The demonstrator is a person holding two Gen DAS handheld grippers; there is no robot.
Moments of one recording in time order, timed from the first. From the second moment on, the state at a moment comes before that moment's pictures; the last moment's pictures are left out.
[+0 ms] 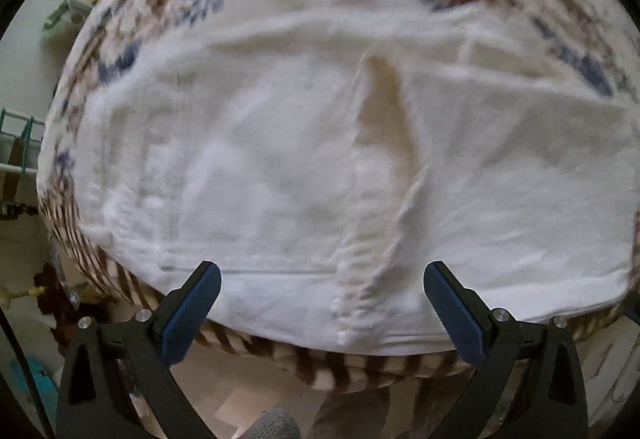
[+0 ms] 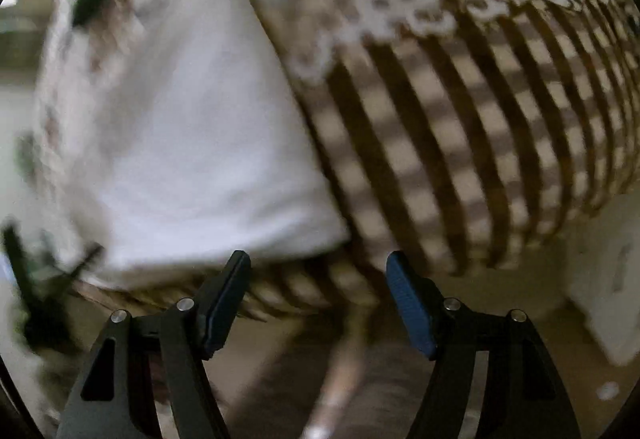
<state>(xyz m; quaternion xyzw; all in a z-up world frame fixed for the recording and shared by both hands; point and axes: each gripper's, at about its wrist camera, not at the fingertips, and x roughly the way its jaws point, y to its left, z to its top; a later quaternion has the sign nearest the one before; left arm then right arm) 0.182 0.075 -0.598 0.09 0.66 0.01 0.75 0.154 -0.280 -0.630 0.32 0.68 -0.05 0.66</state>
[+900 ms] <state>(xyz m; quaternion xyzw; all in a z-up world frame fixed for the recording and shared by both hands) 0.230 0.104 -0.603 0.00 0.64 0.06 0.76 0.221 -0.283 -0.596 0.30 0.65 0.03 0.69</state>
